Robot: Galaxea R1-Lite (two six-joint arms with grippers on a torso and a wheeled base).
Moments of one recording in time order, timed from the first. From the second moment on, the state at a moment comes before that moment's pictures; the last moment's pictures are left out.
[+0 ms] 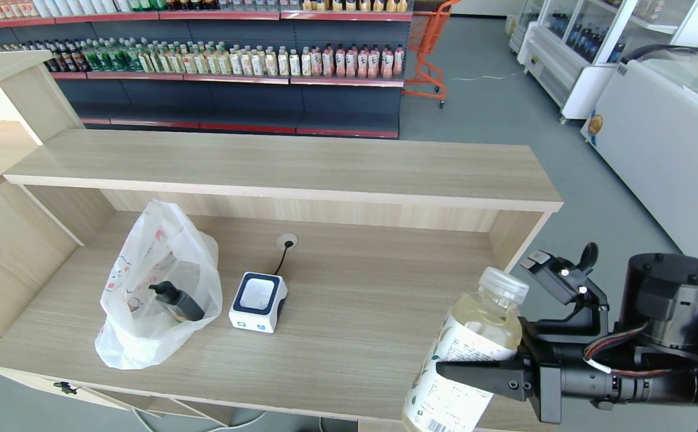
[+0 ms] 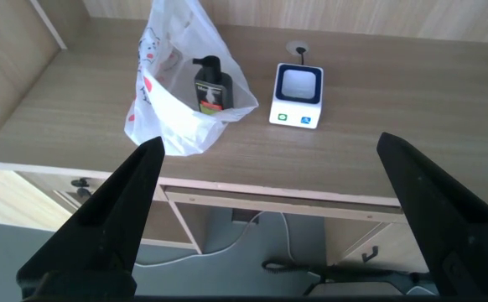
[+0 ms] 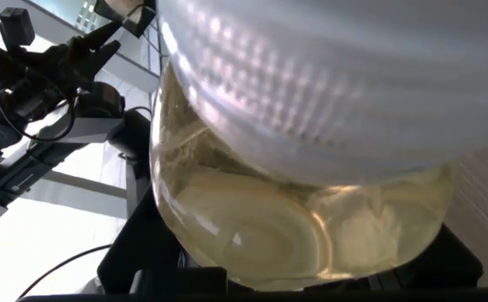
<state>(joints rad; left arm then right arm) 0.00 0.00 0.00 0.00 -0.02 0.00 0.51 1.60 -0.36 -1.03 0.80 0.25</state>
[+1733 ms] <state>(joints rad) 0.00 0.00 0.00 0.00 -0.02 0.00 0.26 1.46 -0.21 -1.09 0.36 -0.65</state>
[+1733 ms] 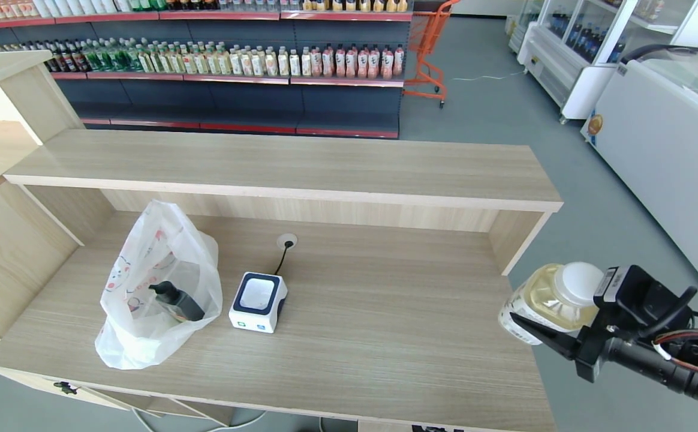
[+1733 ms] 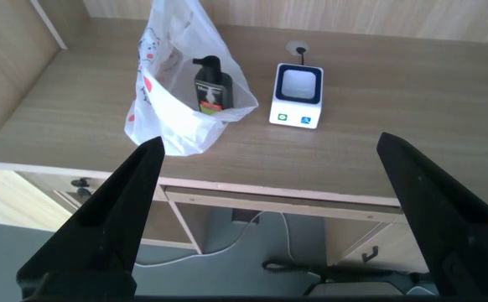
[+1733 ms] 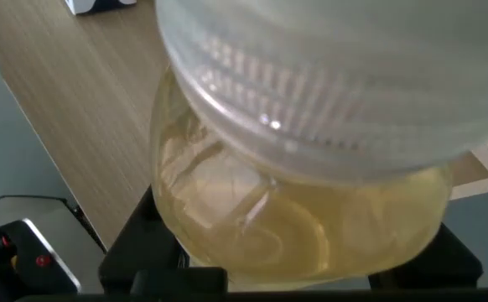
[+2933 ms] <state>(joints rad) 0.00 0.00 0.00 0.00 -0.02 0.00 0.26 1.45 -0.19 -1.09 0.49 -0.54</state>
